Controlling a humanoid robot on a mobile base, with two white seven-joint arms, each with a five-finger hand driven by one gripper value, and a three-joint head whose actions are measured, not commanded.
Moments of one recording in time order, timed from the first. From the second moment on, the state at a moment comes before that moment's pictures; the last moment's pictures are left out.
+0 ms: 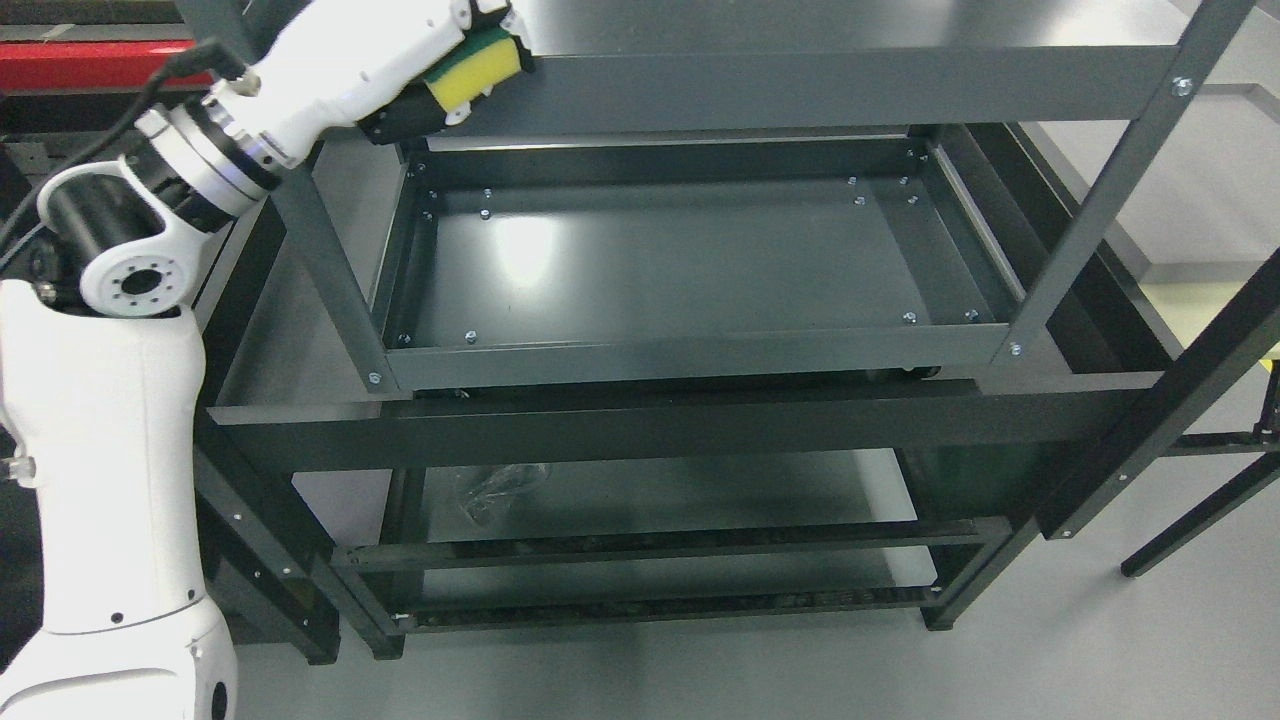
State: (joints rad) left arm -0.95 0.21 0.13 -1.45 -0.74 -0.79 -0.52; right arm -0.08 0.00 -0.21 0.00 -0.11 0.08 -0.07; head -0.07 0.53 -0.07
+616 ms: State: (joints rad) left arm -0.99 0.08 -0.01 -1.46 -0.80 -0.79 -0.47; right arm -0.08 0.00 -0.21 0.00 -0.11 0.08 -0.07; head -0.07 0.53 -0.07
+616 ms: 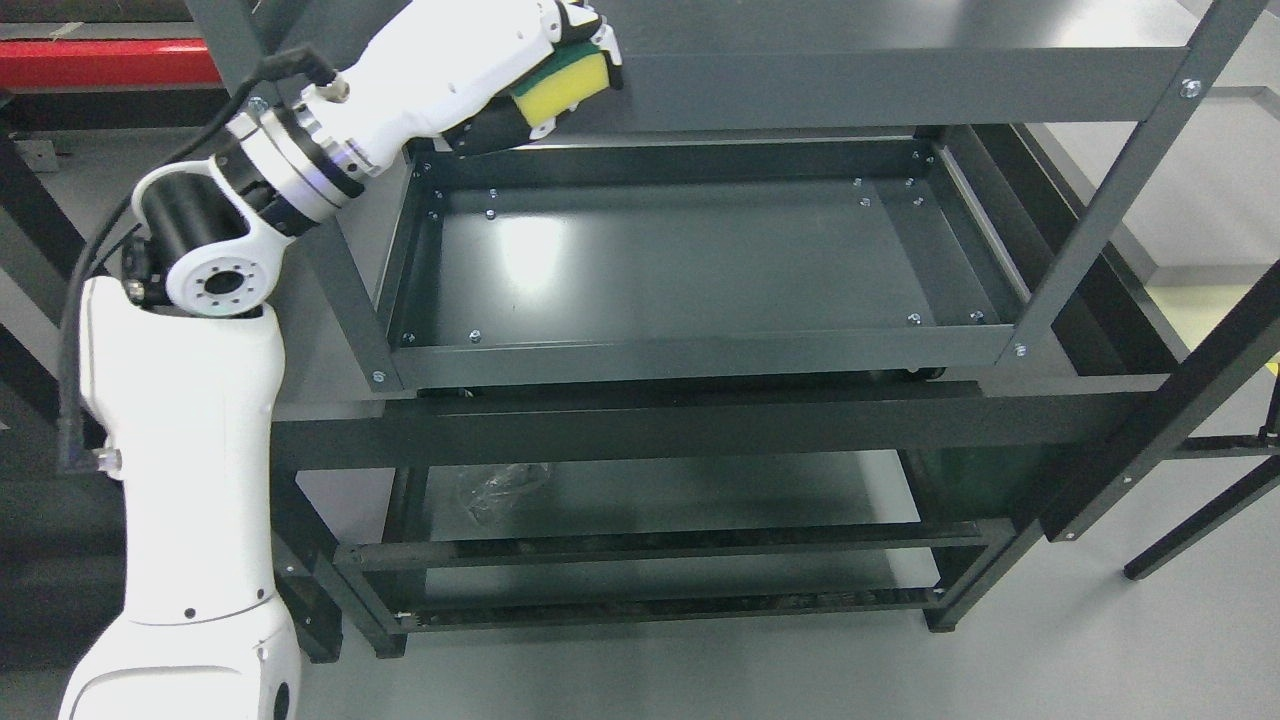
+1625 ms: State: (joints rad) left arm -1.14 0.01 -0.71 -1.34 -0.80 -0.60 0.03; right arm -0.07 0.00 -0.21 0.00 -0.11 0.08 -0.07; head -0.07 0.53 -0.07
